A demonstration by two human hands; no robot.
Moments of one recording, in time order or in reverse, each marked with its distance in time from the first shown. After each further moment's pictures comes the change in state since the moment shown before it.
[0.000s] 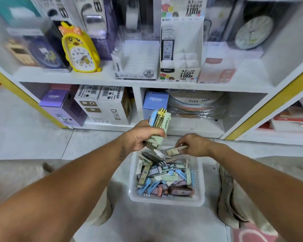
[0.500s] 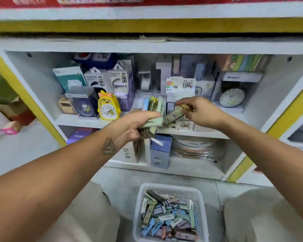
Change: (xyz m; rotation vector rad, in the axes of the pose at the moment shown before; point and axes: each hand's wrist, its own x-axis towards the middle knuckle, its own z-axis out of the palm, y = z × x) left_hand -0.101 0.180 -0.003 -0.078 0.134 0.115; right_hand -0.080 -0.105 -0.219 0.058 0.700 -0.251
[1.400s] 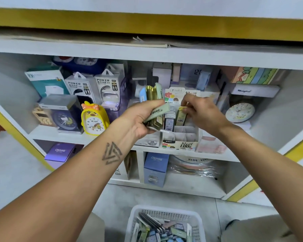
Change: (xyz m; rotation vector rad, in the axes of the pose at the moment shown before) left_hand 0.065 0.057 0.017 -0.294 0.026 0.047; right_hand 0.075 0.052 0.007 -0.111 0.164 -0.063
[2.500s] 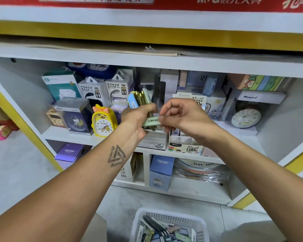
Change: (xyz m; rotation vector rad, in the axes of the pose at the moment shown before) left_hand 0.002 0.004 -0.023 -0.121 0.318 0.178; right_hand -0.010 -0.096 -0.004 0.833 -0.156 0.113
